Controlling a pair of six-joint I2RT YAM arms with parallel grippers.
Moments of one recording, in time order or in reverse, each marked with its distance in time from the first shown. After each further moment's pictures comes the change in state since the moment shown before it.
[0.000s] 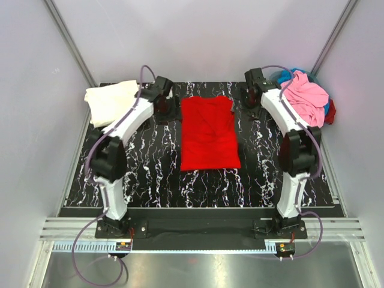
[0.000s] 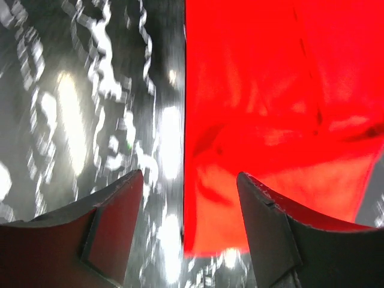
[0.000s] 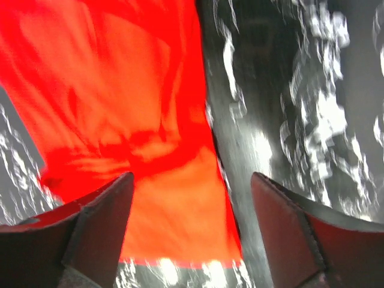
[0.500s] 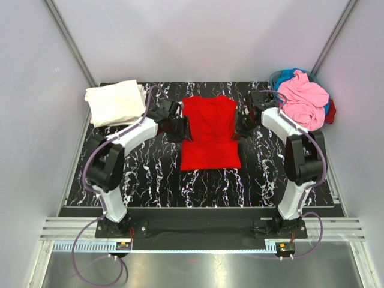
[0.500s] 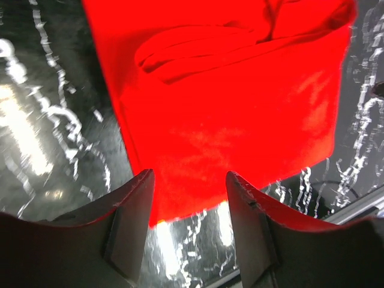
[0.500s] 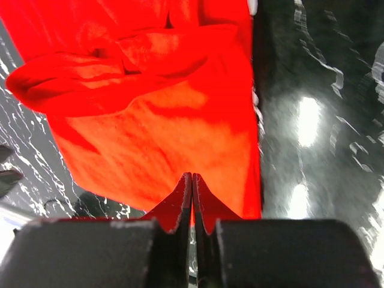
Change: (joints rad) left arm -0.095 -0.243 -0.481 0.334 0.189 -0.027; right arm 0.006 -0.277 -0.589 0.251 -0.278 -0.010
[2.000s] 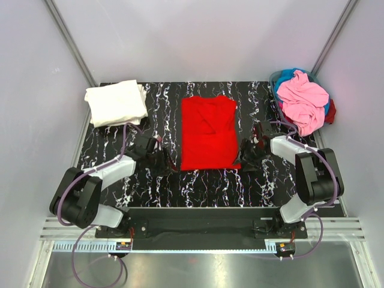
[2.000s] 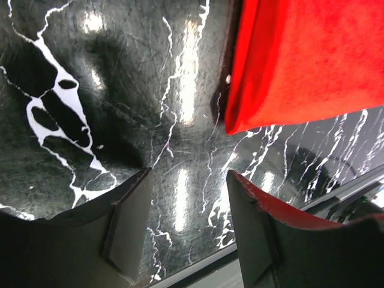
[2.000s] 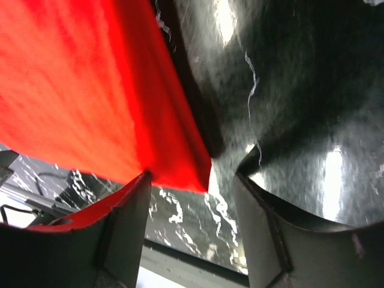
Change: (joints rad) left arm 0.067 -0.391 -0.704 0.272 0.067 -0.161; right arm -0.048 -0.224 -0.526 0.190 -0.099 0.071
